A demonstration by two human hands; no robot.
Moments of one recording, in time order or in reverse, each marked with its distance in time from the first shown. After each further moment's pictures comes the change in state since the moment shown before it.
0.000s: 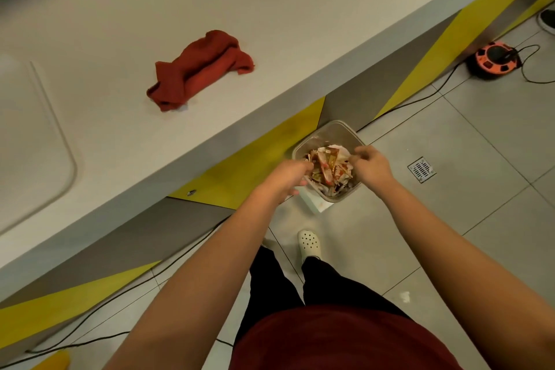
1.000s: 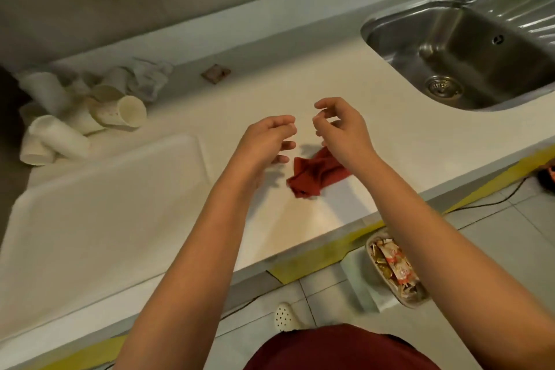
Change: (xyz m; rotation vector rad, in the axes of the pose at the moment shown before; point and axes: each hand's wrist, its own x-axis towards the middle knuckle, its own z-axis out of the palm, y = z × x) left_hand -0.141 0.083 -0.234 -0.345 0.371 0.622; right_hand -0.094 -0.296 0.099 0.242 -0.161 -0.801
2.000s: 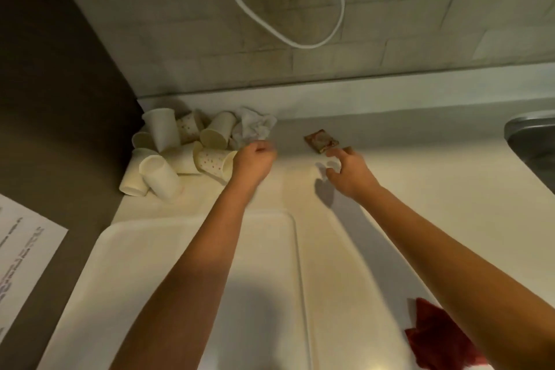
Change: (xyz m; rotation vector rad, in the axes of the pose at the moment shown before) left_hand 0.154 -0.001 -0.240 0.183 0.574 0.074; right_hand 0.170 -0.018 0.211 -0.691 -0.425 -0.174
